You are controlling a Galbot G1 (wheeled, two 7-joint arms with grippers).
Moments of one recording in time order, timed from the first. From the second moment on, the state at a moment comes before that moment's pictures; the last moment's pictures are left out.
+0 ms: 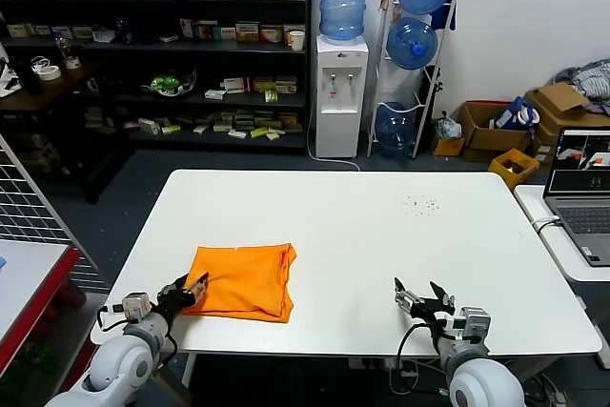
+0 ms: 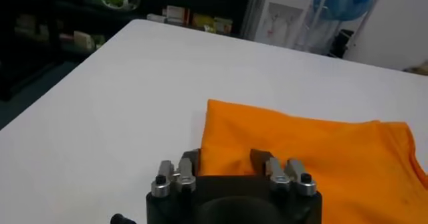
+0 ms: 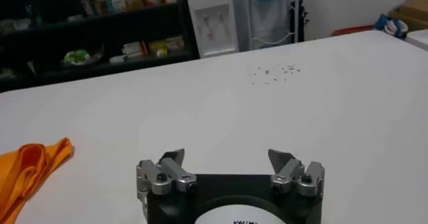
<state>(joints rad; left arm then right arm) 1.19 -0.89 -0.23 -1.64 -0.90 0.20 -0.19 -1.41 1.22 0.46 1.96 0.58 -0.46 0.22</state>
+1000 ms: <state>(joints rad) 1.24 -0.90 -0.29 -1.78 -0.73 0.17 -0.25 -1.40 1.22 0.46 1.96 0.58 -0.45 0.22</state>
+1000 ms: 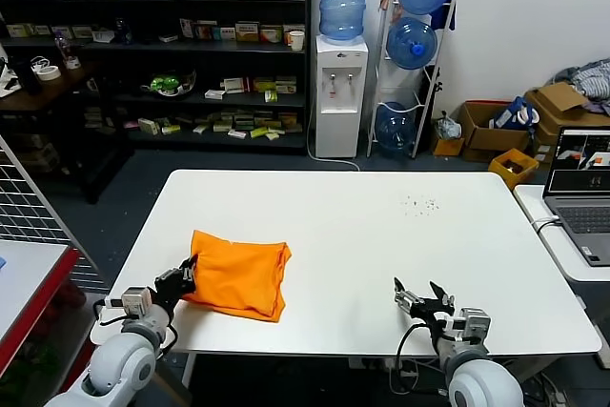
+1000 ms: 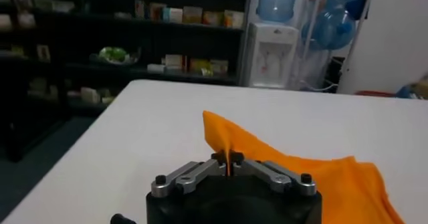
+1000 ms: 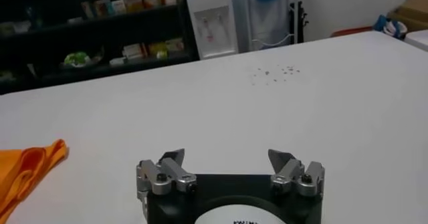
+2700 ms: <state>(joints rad) 1.01 -0.83 -0.06 -1.99 -1.18 0.39 -0.68 -1.46 1.27 0.49 1.99 0.52 -0.42 0.20</state>
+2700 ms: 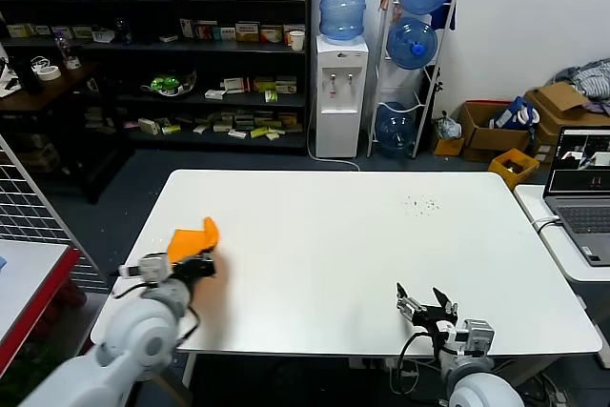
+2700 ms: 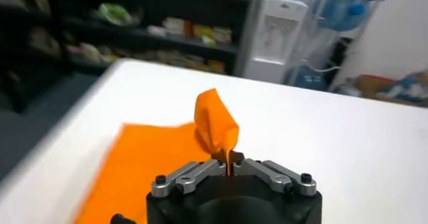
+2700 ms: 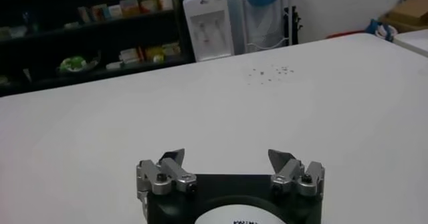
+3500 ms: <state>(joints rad) 0.71 -1.38 0.25 -1.63 -1.14 0.41 -0.76 -1.47 1.27 0.51 2.00 0.53 -0.43 0.20</state>
